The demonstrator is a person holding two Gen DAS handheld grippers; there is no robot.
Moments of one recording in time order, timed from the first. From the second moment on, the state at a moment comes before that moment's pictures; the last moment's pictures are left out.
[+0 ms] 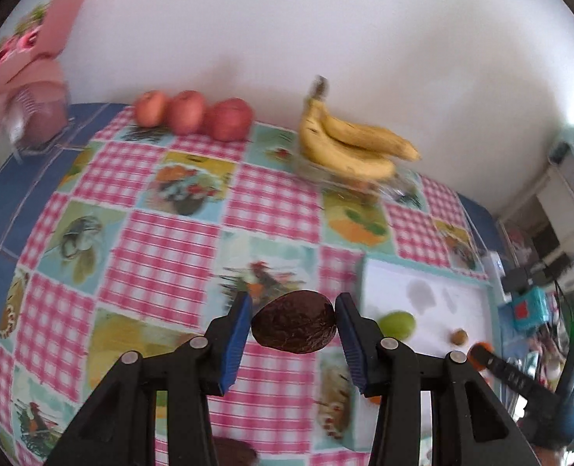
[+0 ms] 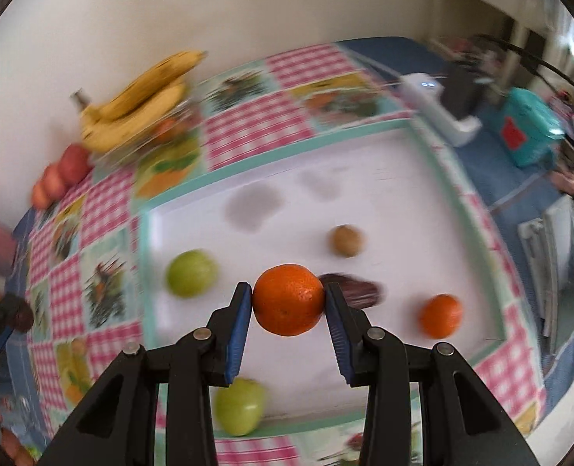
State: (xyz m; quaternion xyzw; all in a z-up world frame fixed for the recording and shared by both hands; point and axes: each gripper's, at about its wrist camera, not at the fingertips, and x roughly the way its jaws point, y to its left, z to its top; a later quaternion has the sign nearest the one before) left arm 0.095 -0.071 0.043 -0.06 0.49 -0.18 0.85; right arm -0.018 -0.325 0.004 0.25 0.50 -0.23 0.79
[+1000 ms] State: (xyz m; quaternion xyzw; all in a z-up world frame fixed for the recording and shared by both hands) left arm 0.049 -0.237 -0.036 0.07 0.53 -0.31 0.79; right arm -0.059 -0.418 -0.042 0.31 0.47 -0.31 0.77
